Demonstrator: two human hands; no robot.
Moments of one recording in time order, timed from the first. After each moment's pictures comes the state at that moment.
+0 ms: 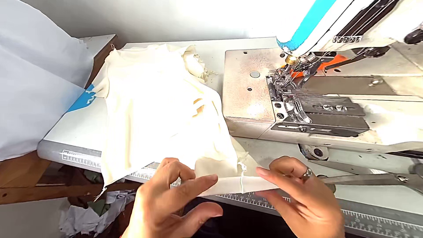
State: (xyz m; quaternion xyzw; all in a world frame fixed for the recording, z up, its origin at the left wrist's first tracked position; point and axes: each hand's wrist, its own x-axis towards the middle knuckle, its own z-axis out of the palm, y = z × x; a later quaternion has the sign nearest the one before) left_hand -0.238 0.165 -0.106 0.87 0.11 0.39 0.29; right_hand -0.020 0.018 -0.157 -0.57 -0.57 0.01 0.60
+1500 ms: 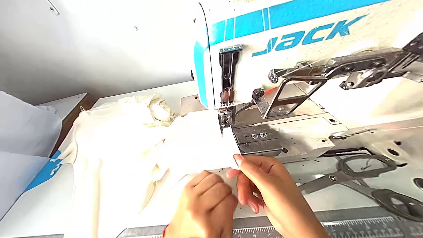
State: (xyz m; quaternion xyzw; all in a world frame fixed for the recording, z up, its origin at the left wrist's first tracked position) left_hand -0.111 0.170 -0.108 0.85 -0.13 0.48 0.13; right_hand -0.003 0.040 -0.072 -0.52 -0.27 0.32 0.74
